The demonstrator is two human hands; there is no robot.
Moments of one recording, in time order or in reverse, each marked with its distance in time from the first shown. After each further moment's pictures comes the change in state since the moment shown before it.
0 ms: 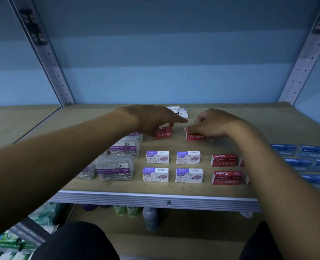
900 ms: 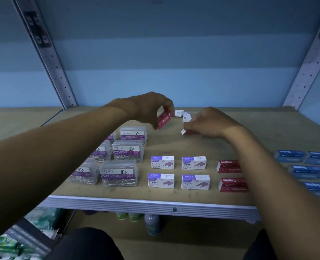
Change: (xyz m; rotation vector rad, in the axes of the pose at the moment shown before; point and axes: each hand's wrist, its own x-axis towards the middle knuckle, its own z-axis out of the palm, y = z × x) left_hand 0.008 -0.036 -0.011 -0.212 0.197 -0.173; right_hand 0.014 -0.014 0.009 0.185 0.134 -0.052
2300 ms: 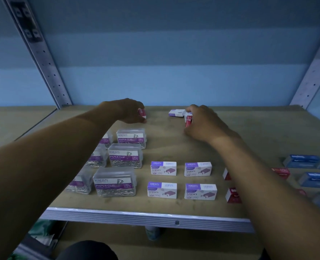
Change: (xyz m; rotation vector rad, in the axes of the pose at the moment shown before) left_hand 0.023 -0.077 0.026 0.162 -0.097 -0.342; right_hand 0.027 -0.002 0.031 -0.213 0.173 -0.058
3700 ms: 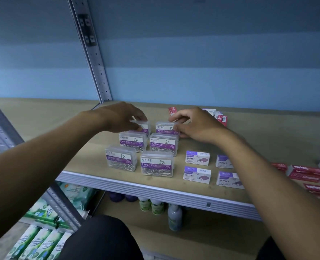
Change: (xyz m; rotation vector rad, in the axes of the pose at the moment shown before) left_hand -0.150 -0.060 -0.009 -0.138 0.070 0.023; right_hand -0.023 -0.073 0.026 0.480 -0.264 -0.305
